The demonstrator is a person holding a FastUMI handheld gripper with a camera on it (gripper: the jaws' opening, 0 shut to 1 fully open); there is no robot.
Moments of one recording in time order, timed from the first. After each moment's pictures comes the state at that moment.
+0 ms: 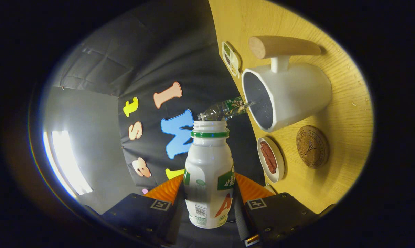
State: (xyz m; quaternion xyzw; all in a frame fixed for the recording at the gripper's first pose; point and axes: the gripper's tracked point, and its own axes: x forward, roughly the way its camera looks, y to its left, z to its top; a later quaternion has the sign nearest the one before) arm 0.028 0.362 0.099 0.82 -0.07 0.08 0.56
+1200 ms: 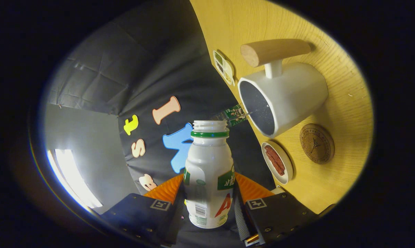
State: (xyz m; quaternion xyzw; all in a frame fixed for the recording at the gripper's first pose) arm 0.043 0.341 0.106 0.85 -0.10 0.05 0.51
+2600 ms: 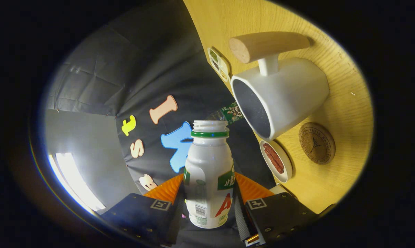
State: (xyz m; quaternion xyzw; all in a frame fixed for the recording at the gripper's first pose) arm 0.047 0.342 0.101 0.86 -0.09 0.06 0.50
